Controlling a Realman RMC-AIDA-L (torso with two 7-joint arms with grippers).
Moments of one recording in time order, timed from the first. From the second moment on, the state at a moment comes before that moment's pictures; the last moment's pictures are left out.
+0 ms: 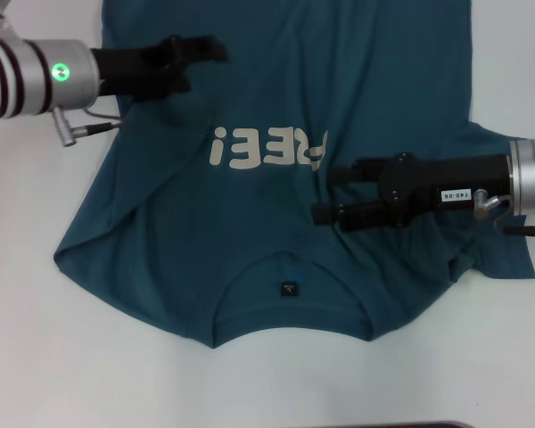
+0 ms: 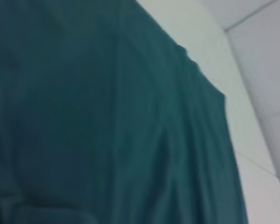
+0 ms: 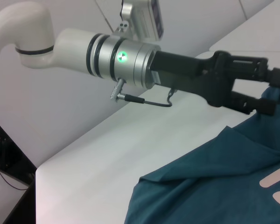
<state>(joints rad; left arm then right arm) -0.72 -2.16 -2.32 -0.68 -0.99 1.03 -2.57 0.50 2.06 -0.98 -0.61 -1.87 -1.53 1.62</state>
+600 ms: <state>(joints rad) -0.55 -2.09 -2.33 -0.84 -1.00 1.21 -2.55 0.50 2.06 -0.98 -0.61 -1.87 -1.52 1.62</state>
